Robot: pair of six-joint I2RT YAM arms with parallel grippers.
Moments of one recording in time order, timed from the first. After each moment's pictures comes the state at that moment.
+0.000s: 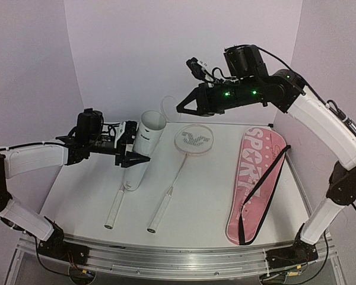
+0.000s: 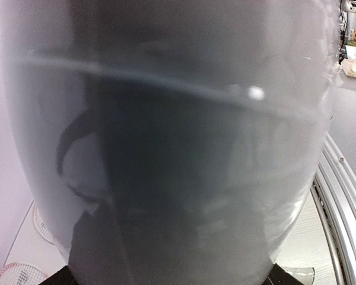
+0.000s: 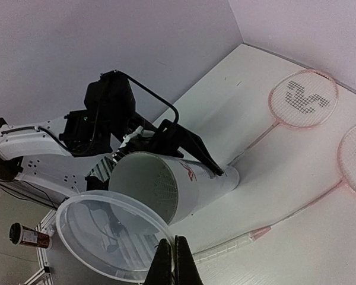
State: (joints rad) left arm -0.52 1.39 0.89 0.16 0.93 0.54; right arm 0.88 1.69 2.03 -0.83 -0.31 0.38
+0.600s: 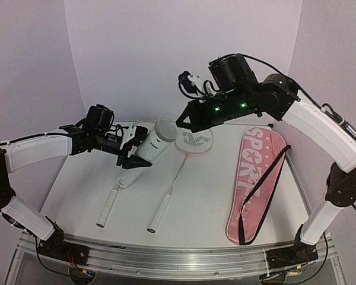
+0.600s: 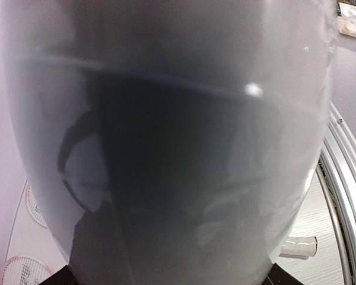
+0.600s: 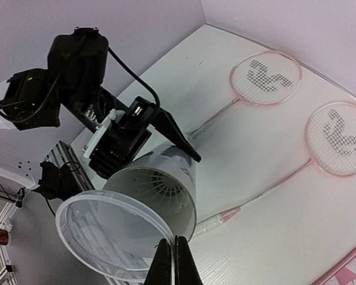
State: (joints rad) left arm -0.57 1.45 1.07 -0.22 0.83 0.78; right arm 1.00 1.70 2.02 -0.93 -0.06 0.34
